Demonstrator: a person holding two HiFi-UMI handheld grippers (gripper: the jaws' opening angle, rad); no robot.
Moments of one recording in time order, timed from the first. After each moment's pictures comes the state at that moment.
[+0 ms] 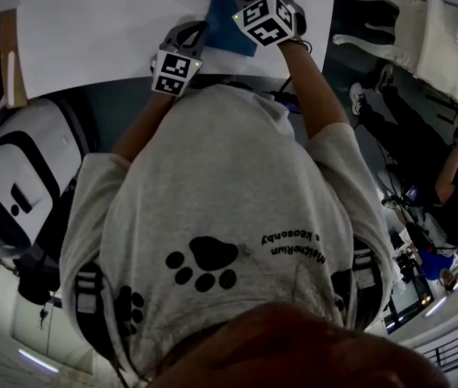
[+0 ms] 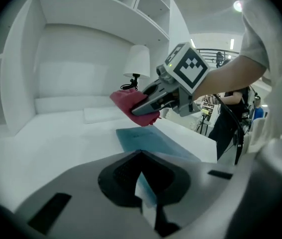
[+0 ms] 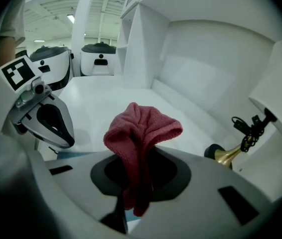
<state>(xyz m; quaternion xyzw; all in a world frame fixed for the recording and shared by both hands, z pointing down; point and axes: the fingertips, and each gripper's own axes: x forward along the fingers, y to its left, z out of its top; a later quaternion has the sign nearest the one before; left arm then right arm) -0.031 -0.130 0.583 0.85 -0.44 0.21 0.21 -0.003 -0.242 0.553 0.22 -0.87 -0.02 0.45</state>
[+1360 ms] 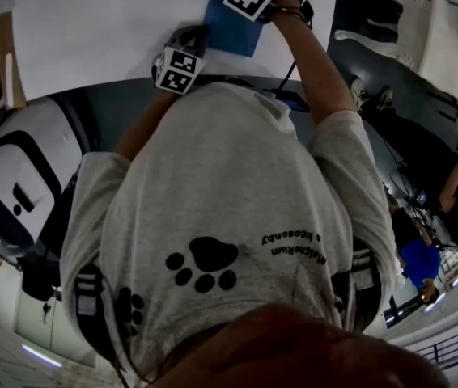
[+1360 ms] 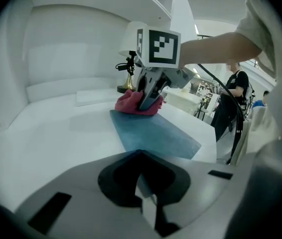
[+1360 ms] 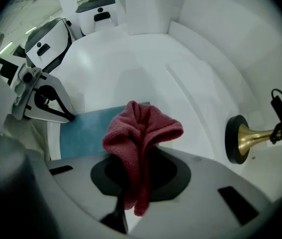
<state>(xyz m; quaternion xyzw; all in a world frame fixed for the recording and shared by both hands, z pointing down) -0.023 -0.118 0.620 0.83 -0.40 0.29 0.25 0.036 -0.241 0.618 0.11 -0.72 0.06 0.68</state>
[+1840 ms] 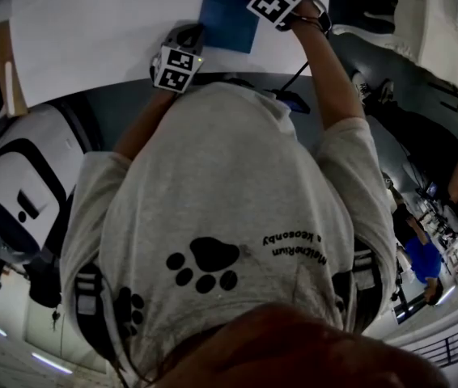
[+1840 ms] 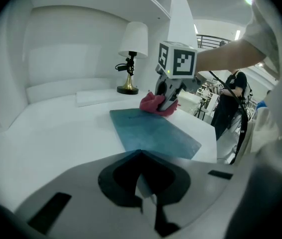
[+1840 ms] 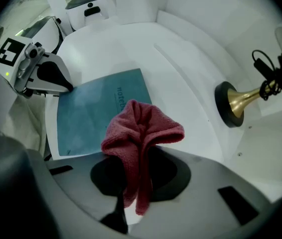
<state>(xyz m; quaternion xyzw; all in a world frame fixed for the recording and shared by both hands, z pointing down) -0.022 -0.117 0.623 0.83 -0.40 0.29 0.25 0.109 -0.224 0.625 0.14 -0.70 0.09 0.70</state>
